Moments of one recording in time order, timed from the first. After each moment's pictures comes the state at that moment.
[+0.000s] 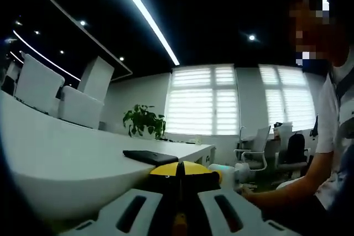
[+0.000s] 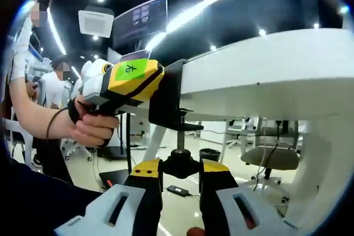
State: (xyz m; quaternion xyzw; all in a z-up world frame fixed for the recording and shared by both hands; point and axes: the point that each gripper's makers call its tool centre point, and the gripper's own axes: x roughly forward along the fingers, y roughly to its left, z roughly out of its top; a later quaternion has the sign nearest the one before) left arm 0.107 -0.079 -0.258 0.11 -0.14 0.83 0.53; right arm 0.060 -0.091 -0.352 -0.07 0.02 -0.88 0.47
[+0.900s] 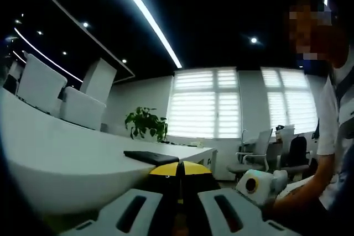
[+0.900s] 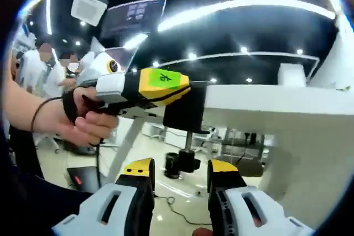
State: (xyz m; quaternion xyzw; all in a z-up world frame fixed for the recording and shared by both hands) left arm 0.107 -0.080 -0.258 0.11 -0.15 0.83 0.53; right arm 0.093 -0.061 -0.344 -0.09 0.05 -0.97 0.24
